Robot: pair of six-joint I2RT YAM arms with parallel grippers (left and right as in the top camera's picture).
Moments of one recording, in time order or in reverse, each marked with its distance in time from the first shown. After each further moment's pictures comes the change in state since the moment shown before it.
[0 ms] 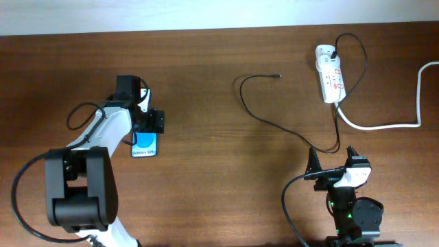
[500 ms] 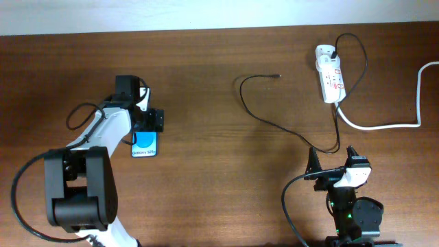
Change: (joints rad) left arm 0.010 0.001 -0.007 0.034 0.000 0.008; right arm 0.000 0.000 0.000 0.000 0.000 0.000
